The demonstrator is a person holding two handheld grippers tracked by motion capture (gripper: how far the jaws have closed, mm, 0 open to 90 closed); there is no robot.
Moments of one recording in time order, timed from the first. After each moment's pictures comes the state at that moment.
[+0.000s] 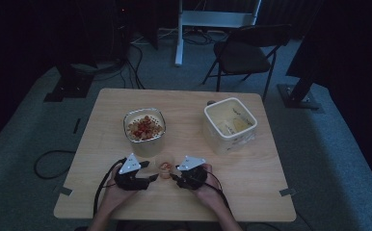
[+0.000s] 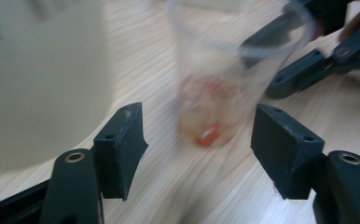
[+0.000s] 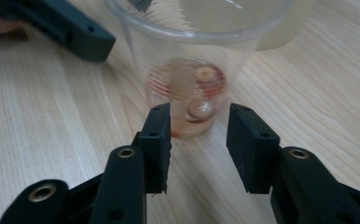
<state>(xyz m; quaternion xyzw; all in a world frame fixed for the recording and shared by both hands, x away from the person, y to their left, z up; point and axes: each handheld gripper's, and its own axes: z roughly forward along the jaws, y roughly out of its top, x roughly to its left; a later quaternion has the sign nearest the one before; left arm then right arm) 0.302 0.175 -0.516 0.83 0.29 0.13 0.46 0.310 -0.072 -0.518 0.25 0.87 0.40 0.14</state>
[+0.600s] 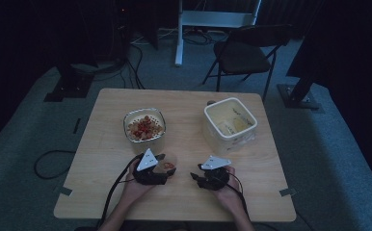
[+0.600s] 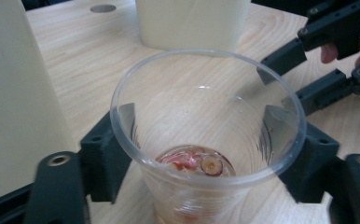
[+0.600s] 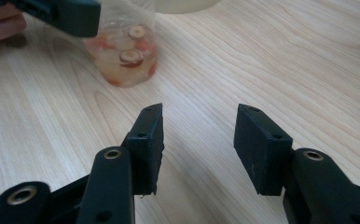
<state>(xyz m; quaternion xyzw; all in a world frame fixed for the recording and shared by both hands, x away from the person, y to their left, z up) 0.319 0.130 -0.519 0.81 0.28 0.16 0.49 0.306 -0.140 -0.520 0.32 0.85 0.40 0.15</state>
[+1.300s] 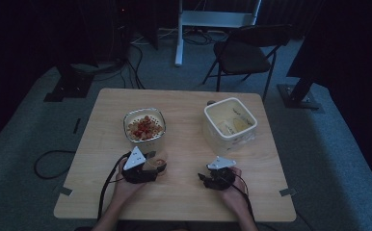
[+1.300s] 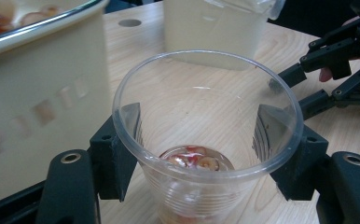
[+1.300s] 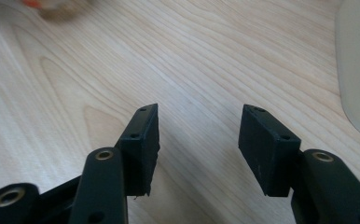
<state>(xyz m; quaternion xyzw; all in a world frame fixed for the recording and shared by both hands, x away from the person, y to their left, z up) 0.312 0.168 -0.504 0.79 0.30 0.18 0.51 0.313 -0.160 -0.538 0.36 0.84 0.37 0.16</state>
